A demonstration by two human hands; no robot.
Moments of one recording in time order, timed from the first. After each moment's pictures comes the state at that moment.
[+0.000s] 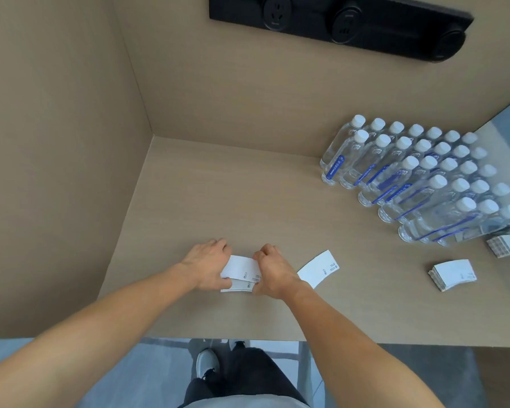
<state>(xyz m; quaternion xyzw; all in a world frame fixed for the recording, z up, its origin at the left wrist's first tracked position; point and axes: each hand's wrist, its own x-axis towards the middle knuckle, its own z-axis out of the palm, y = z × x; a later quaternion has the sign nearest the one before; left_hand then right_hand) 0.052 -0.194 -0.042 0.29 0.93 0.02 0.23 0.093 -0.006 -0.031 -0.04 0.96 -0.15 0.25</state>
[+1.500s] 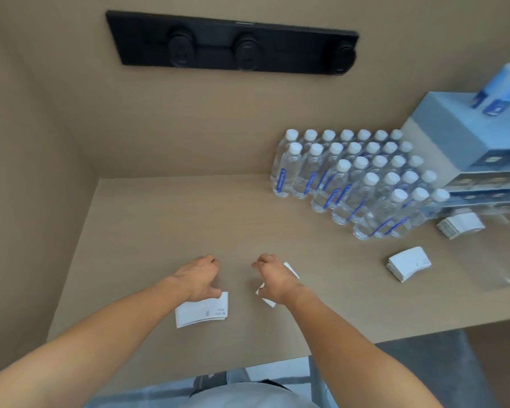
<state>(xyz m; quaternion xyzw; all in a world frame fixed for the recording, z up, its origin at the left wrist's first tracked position) 0.027 -0.099 -0.025 0.30 0.91 0.03 0.27 0.092 0.111 -0.025 -0.01 0.96 -0.17 0.22</state>
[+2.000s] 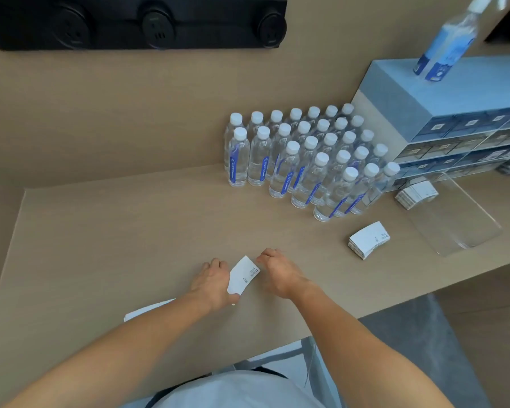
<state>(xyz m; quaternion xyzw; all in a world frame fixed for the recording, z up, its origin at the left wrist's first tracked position) 0.072 0.033 -0.048 0.24 0.93 0.06 0.28 0.122 0.215 -0.039 0.05 0.96 -0.17 0.21</state>
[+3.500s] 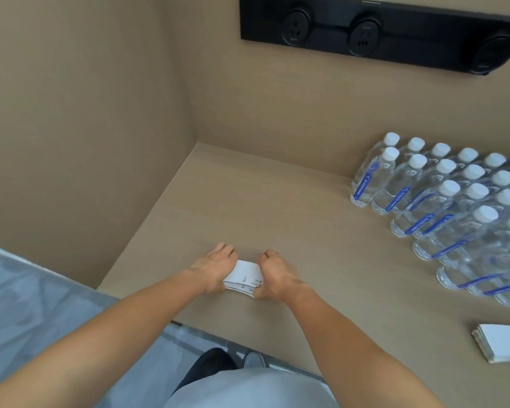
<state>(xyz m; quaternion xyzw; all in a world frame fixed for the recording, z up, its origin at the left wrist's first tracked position) 0.096 -0.140 -0.036 0.16 0.96 -0.02 0.22 0.078 0.034 -0.054 -0.19 0.95 -0.11 0.23</state>
